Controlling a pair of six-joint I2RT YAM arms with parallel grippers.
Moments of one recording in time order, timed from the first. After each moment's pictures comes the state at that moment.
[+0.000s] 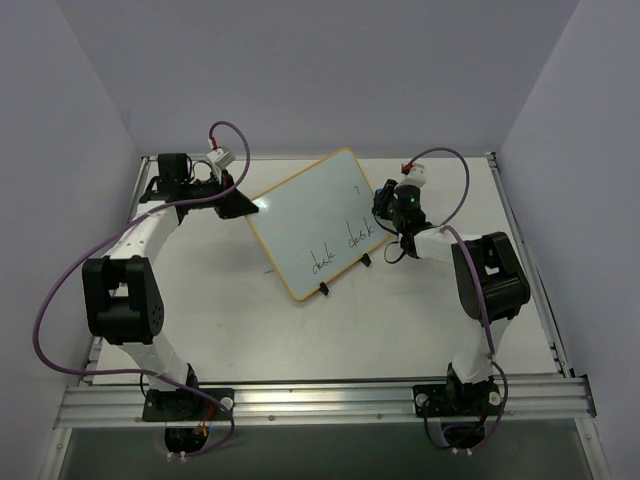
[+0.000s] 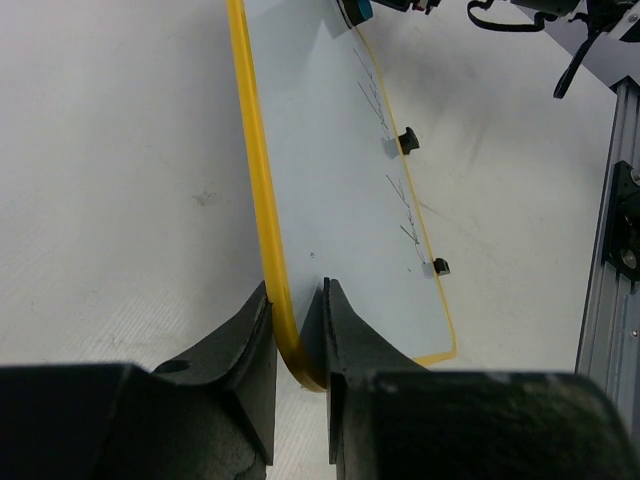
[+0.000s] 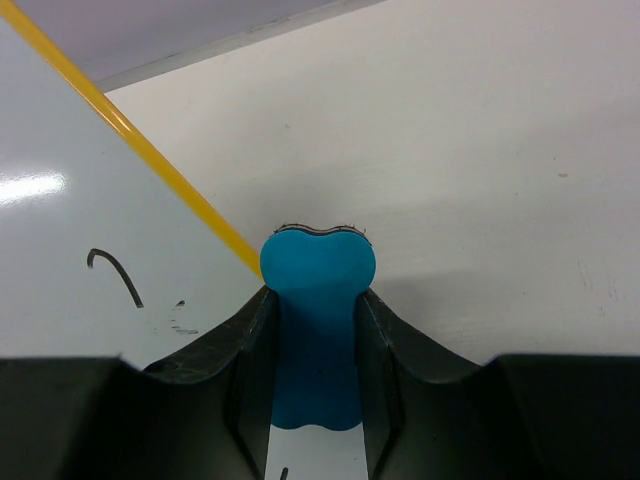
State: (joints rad) left arm -0.02 1.74 1.36 -0.32 1.07 0.22; right arm 0.29 1.88 0.98 0.55 0.15 0.43
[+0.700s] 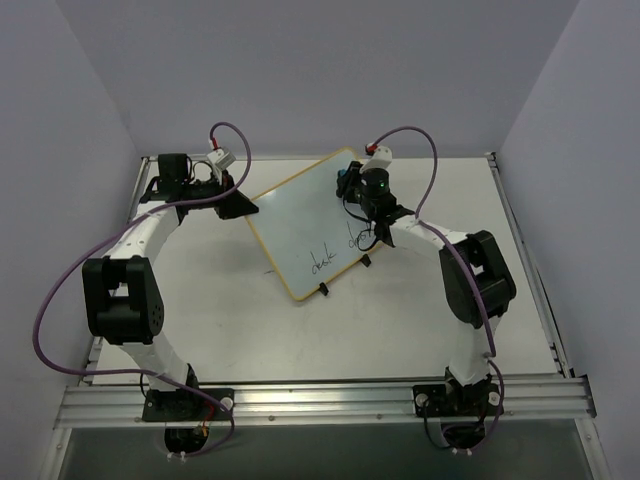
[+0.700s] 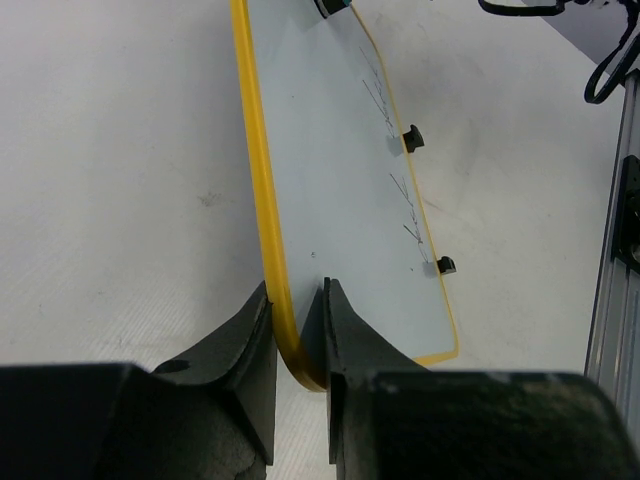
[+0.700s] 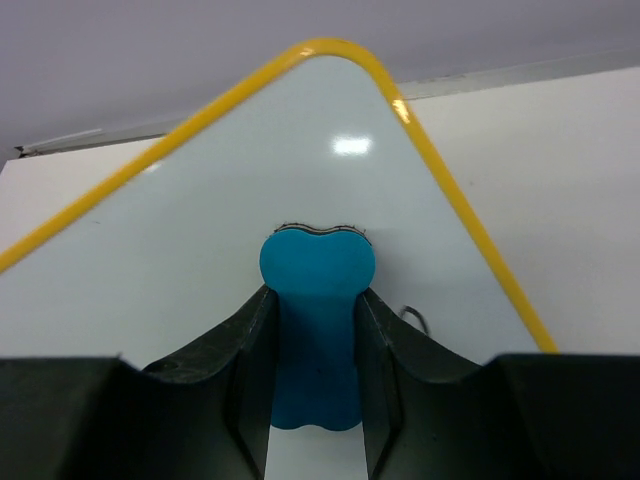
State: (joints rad) left arm -0.02 1.74 1.36 -0.32 1.07 0.24; right arm 0.45 1.91 1.23 0.43 0.17 0.43
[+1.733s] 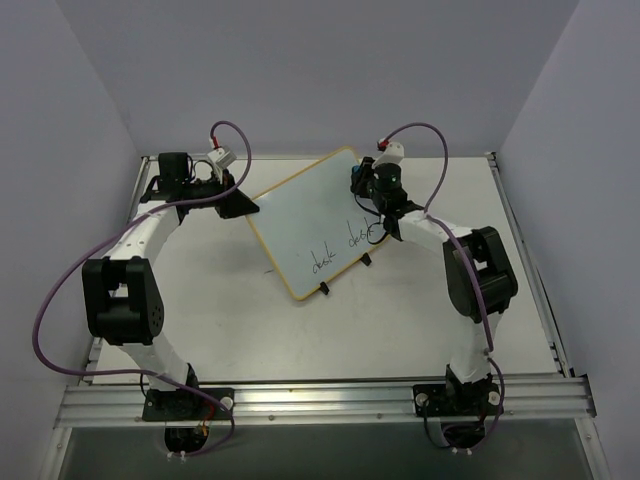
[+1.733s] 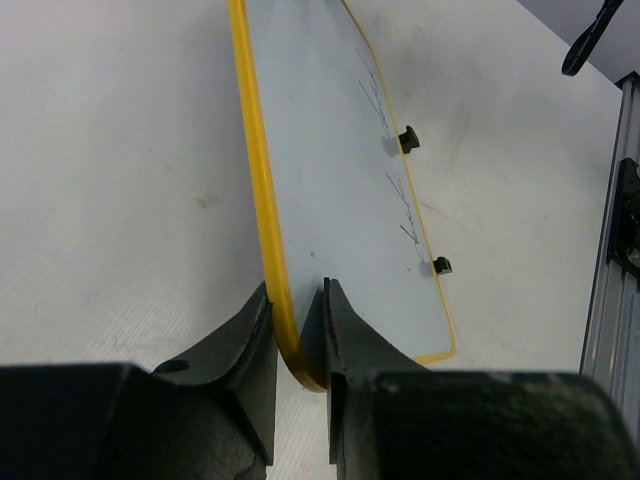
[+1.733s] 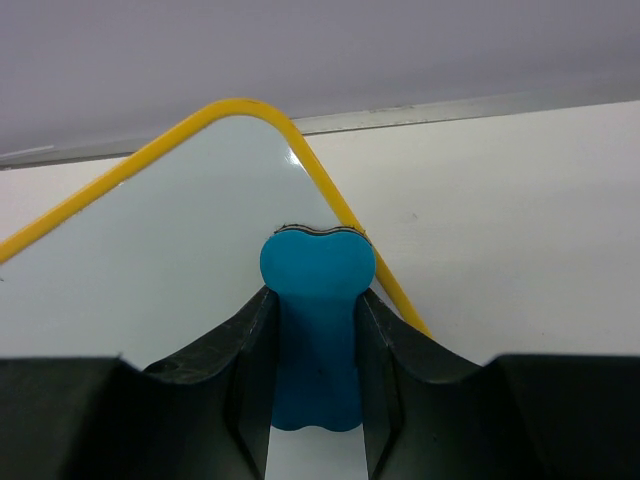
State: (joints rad) left arm -0.03 1.73 1.36 -0.32 1.06 0.23; right arm 0.38 1.93 1.24 0.45 0.15 0.38
